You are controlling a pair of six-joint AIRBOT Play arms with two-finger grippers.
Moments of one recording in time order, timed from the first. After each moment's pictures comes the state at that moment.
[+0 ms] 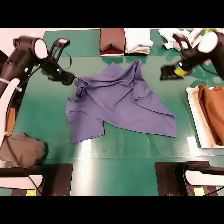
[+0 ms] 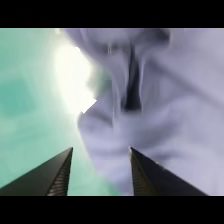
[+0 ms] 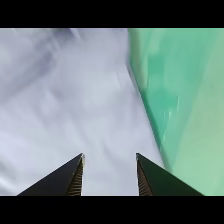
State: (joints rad) left arm -0.26 -1.43 1.53 1.59 -1.36 -1.52; right arm 0.06 -1.37 1.48 -1.39 1.40 1.58
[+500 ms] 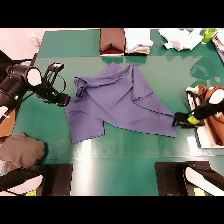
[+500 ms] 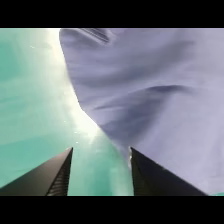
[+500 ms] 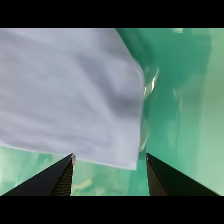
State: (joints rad) left arm -0.26 -1.21 1.15 1.56 -1.28 -1.59; right arm -0.18 -1.06 0.74 -1.38 1.35 1.58
